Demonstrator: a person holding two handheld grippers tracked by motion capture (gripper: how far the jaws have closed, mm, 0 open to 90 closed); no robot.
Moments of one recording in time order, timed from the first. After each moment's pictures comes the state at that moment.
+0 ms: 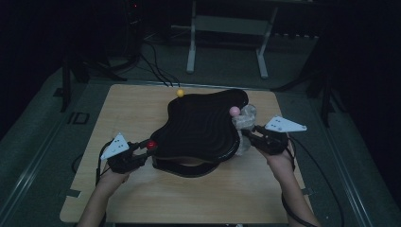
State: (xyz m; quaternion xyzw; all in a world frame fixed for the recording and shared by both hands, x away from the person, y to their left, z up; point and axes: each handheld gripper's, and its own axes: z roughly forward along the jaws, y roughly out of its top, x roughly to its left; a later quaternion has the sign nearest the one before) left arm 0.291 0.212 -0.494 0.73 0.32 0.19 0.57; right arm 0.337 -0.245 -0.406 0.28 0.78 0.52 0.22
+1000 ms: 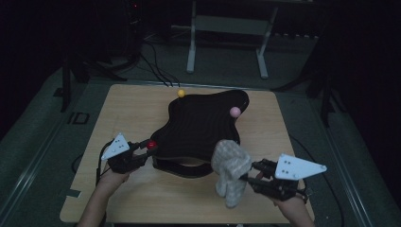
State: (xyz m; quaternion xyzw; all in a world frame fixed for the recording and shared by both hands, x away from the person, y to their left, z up) left arm 0.291 0.211 -0.494 0.73 0.31 0.20 0.57; right arm 0.224 -0.232 -0.374 0.15 0.79 0.57 0.15
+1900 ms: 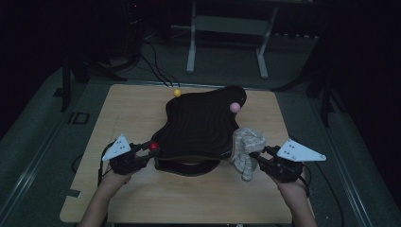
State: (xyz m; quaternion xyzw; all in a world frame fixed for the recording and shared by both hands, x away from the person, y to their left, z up) left arm 0.289 0.206 -0.495 0.73 0.31 0.19 0.58; right arm 0.258 -0.254 -0.391 0.27 0.77 0.52 0.24
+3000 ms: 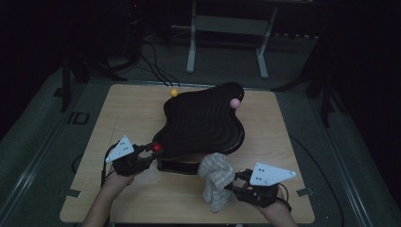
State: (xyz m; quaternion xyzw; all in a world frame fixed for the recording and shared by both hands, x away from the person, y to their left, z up) left arm 0.287 0.198 -0.496 0.73 0.31 0.18 0.58; right arm 0.218 -0.201 -0.419 0.17 0.83 0.52 0.12
